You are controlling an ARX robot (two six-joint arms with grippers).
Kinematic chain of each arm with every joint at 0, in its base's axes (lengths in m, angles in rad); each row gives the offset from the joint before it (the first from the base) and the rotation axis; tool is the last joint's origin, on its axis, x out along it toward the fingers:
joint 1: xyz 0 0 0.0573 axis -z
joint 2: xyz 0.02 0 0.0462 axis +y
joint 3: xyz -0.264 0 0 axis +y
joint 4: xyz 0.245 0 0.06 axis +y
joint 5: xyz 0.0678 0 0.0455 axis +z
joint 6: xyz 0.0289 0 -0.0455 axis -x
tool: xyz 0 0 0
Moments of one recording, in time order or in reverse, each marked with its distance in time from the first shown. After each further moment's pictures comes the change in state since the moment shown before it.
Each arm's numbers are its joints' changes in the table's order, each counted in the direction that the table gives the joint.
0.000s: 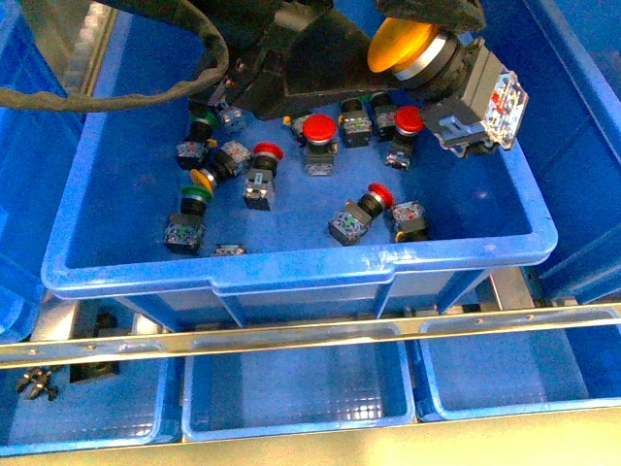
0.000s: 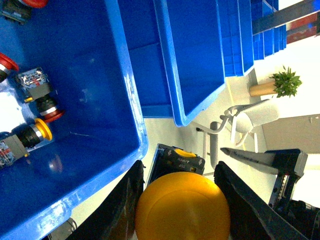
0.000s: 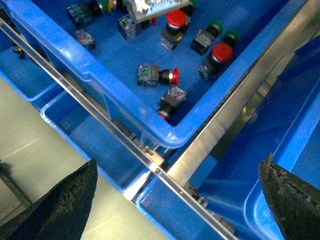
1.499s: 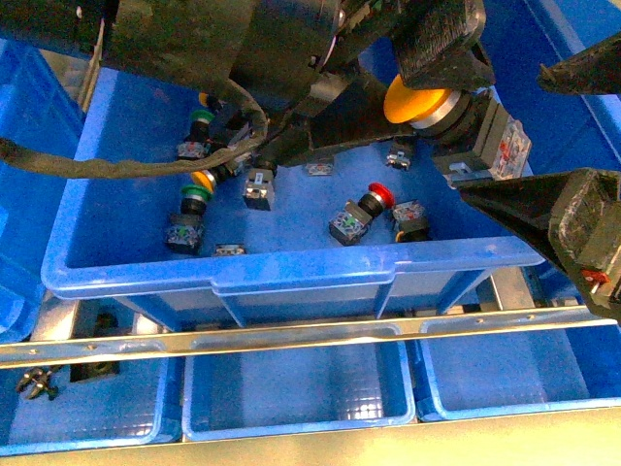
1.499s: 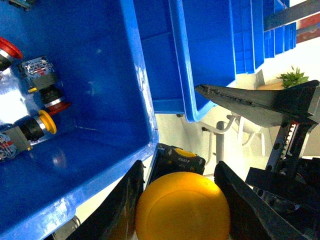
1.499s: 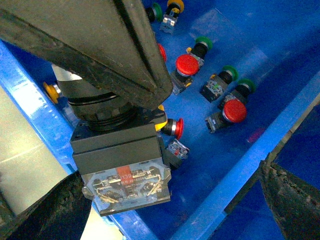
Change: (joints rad) left arm 0.040 0.031 0.041 -0.058 0.050 0.014; right arm -0.188 0.472 -0.217 -0.286 -0.065 -0.029
